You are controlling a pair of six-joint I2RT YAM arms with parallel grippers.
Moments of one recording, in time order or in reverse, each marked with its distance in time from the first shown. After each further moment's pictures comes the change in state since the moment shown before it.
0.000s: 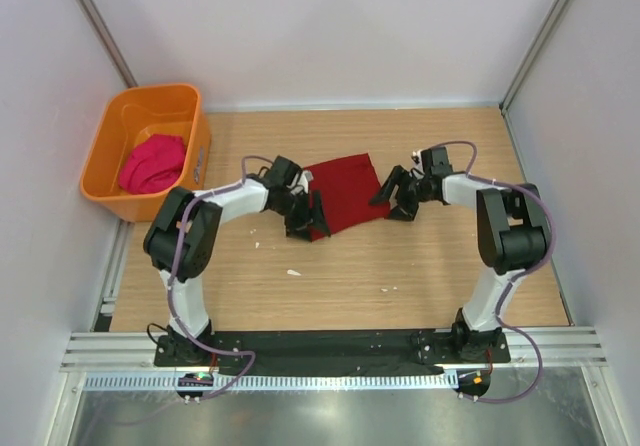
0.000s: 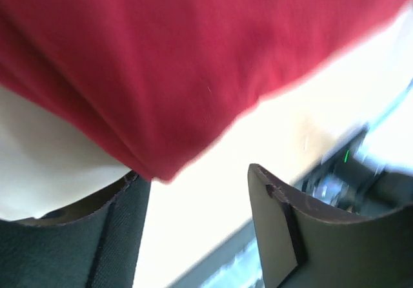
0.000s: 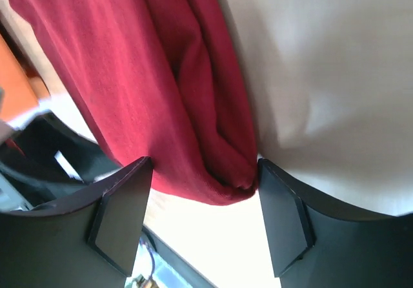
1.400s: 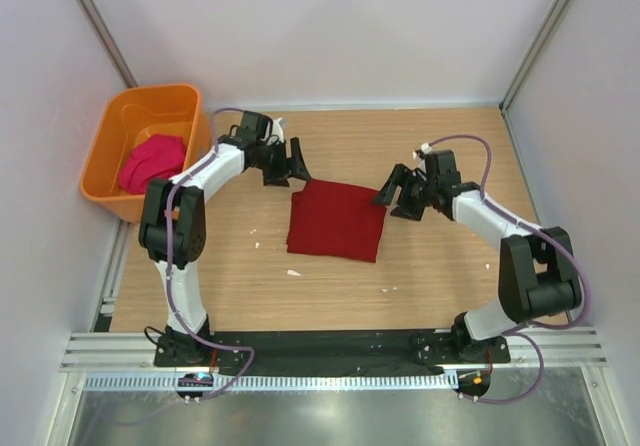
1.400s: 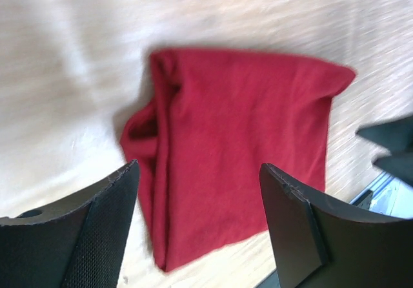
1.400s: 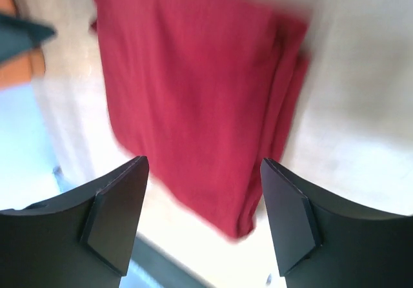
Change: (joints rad) left arm 0.151 -0.005 0.238 -0.093 -0.080 0.167; right arm 0.081 -0.420 -0.246 -0.007 0.127 -0.017
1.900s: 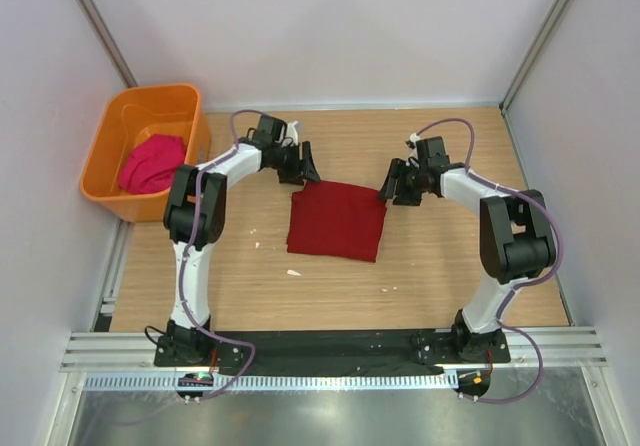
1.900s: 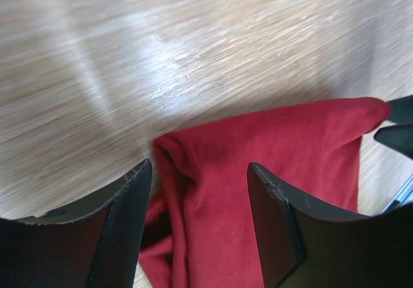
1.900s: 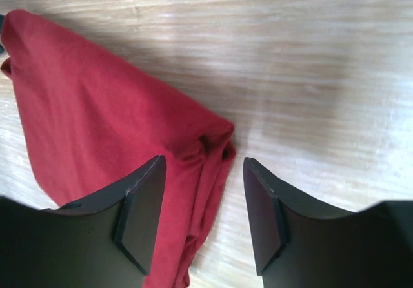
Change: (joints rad) left arm -0.021 0.237 0.154 0.131 0.056 0.052; right arm -0.034 0.293 0.237 -0.043 0.108 -0.245
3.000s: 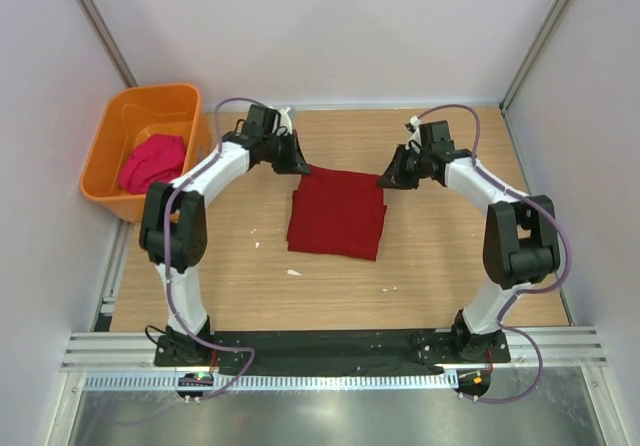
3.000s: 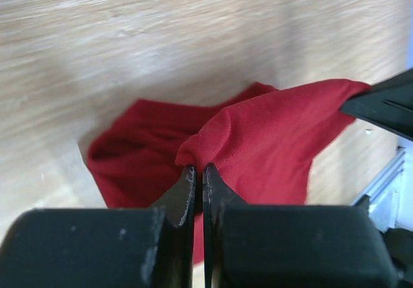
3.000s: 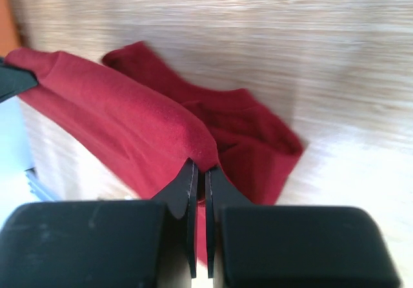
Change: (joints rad) left arm -0.027 -0.203 -0.077 -0.056 -0.057 -0.053; right arm 0.000 0.000 0.134 -0.081 -0.123 0.037
